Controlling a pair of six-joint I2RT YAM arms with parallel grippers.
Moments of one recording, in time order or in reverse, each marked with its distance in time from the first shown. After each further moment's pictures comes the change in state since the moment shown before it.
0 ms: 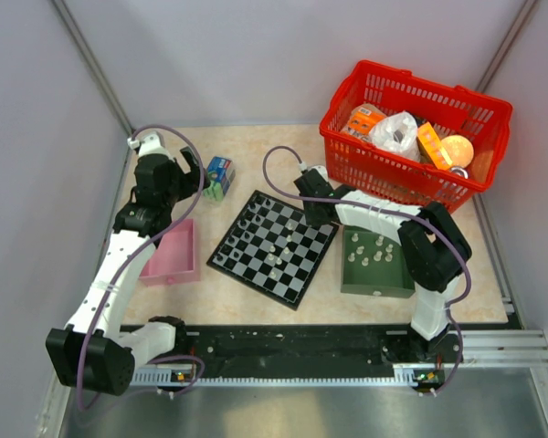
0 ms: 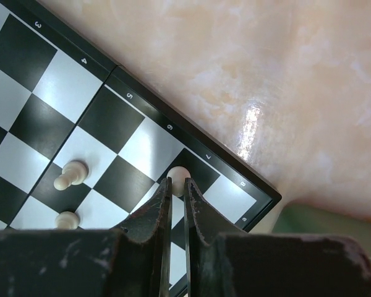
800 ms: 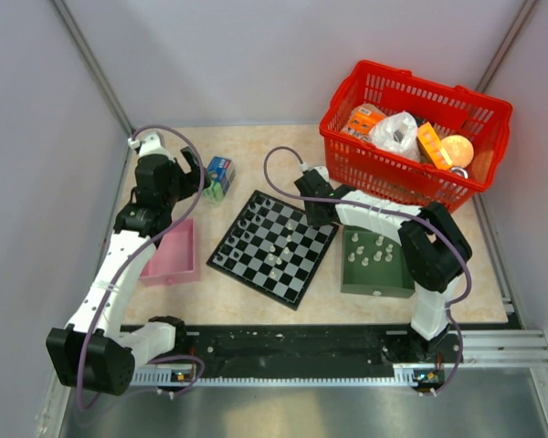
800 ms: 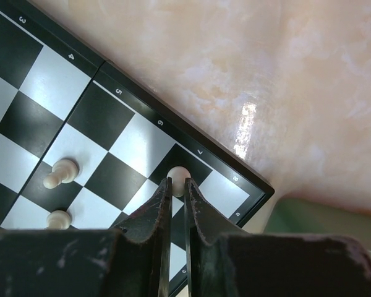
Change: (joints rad) left arm 0.002 0.000 -0.005 0.015 0.013 0.000; right arm -0.002 -0.003 0.000 -0.022 0.018 0.008
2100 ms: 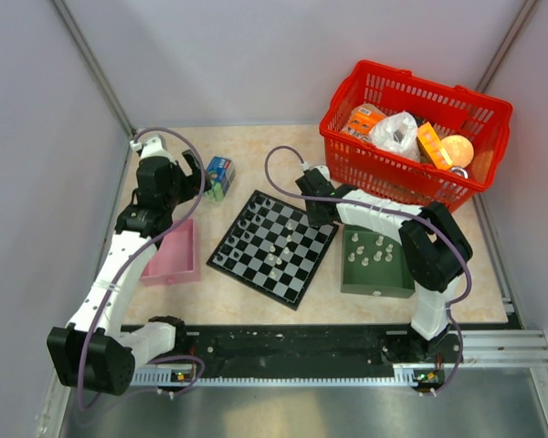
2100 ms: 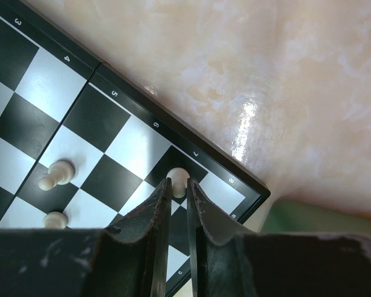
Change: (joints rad) left arm 0.003 0.000 -0.026 0.006 0.018 -0.003; right arm -0.012 0.000 0.000 0.002 -0.007 -0.010
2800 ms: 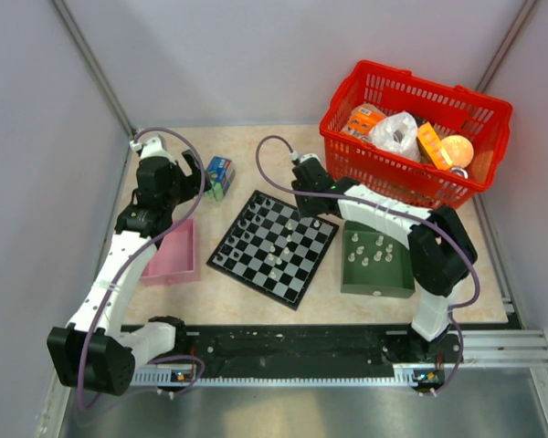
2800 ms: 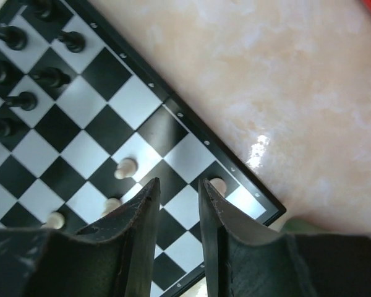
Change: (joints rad) left arm 0.001 0.000 -0.002 0.000 0.000 0.000; right arm 0.019 -0.039 0.071 0.005 -0.077 -0.092
